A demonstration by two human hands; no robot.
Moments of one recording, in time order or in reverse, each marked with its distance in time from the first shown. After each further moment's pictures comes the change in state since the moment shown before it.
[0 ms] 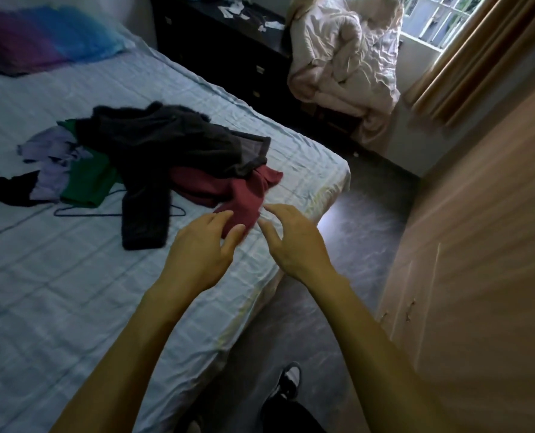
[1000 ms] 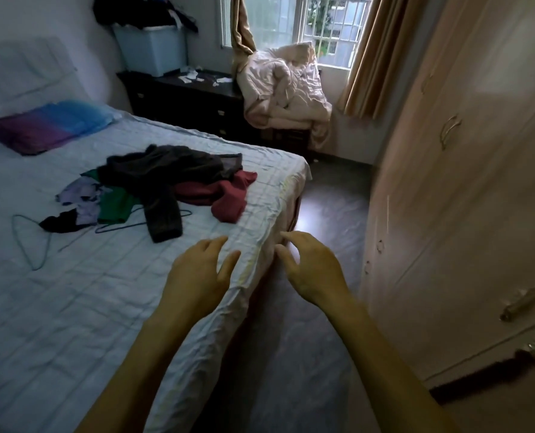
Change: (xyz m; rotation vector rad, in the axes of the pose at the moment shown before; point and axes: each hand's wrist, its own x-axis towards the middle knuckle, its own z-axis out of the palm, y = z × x) left_hand -0.378 0.019 -0.090 0.096 0.007 0.187; right_hand -0.396 -0.126 -0.028 -0.020 0.251 0.145
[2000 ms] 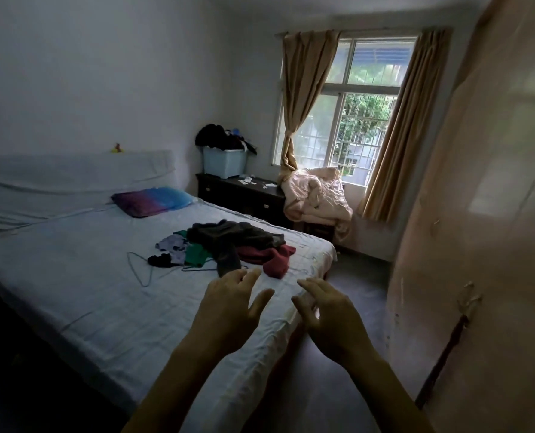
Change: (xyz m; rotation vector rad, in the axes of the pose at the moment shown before) left_hand -0.407 -0.057 -0.222 0.028 0.259 0.165; right_hand -0.364 -0.292 -0.065 -0.124 0.095 -0.279
